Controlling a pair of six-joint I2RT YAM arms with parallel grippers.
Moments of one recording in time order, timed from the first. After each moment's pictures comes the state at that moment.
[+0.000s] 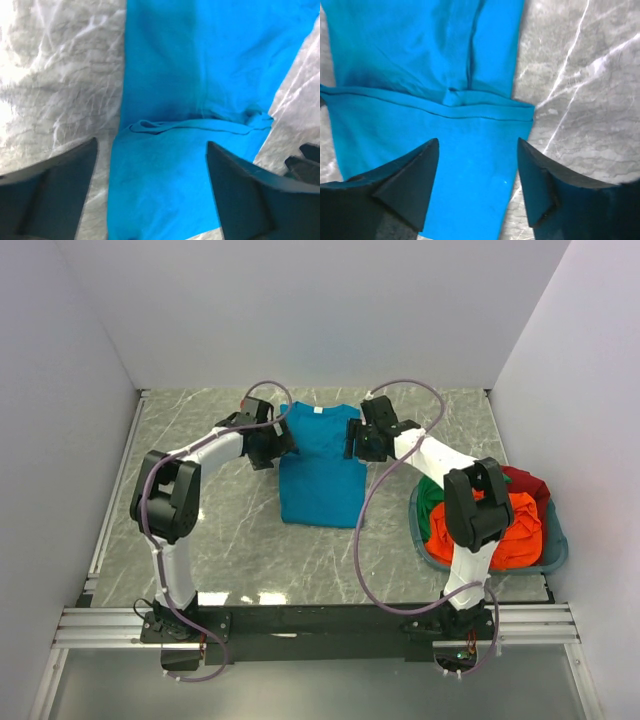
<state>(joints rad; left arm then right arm) -0.35 1.97 1.42 -0.37 0.13 -0.73 0.40 1.89 1.40 -0.41 0.00 0.43</state>
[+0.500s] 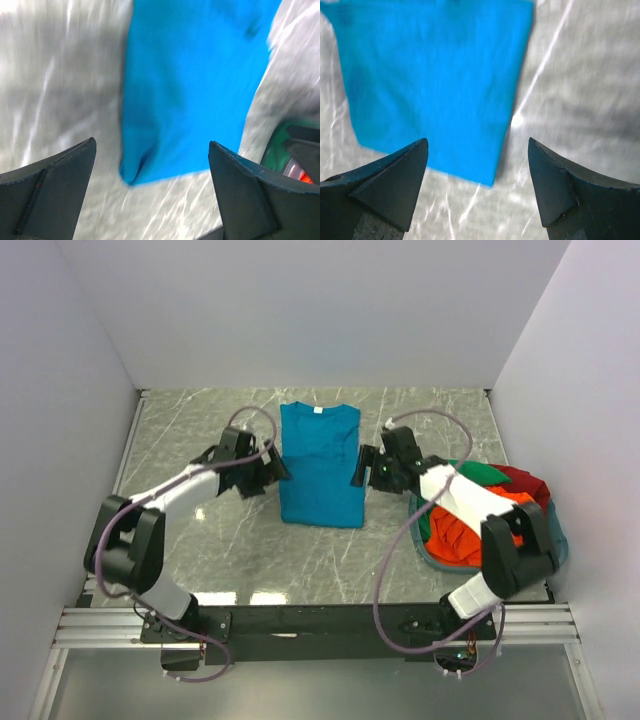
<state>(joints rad) -0.36 1.59 1.02 -0.26 0.19 -0.76 0.41 1.55 1.03 -0.35 -0.08 0.52</state>
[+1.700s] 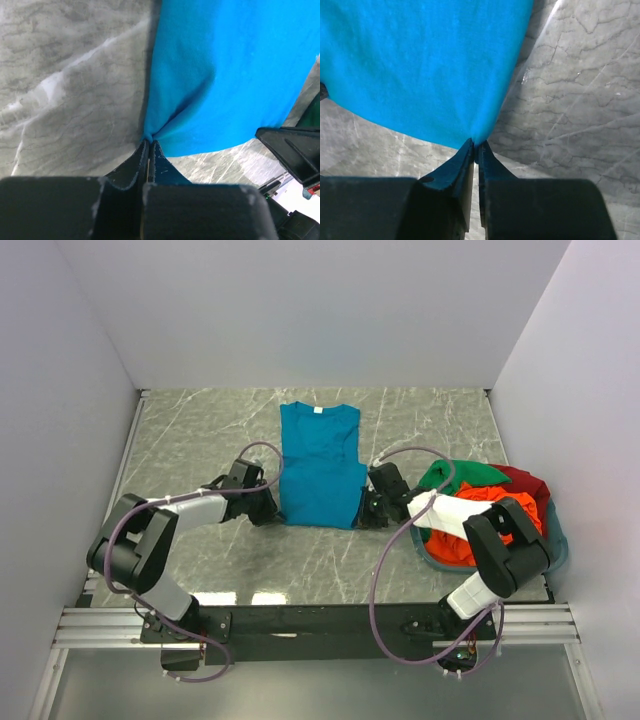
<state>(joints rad) -0.44 1.58 0.73 -0.10 0.26 -0.86 0.52 1.55 0.72 -0.16 -0.17 0.67</state>
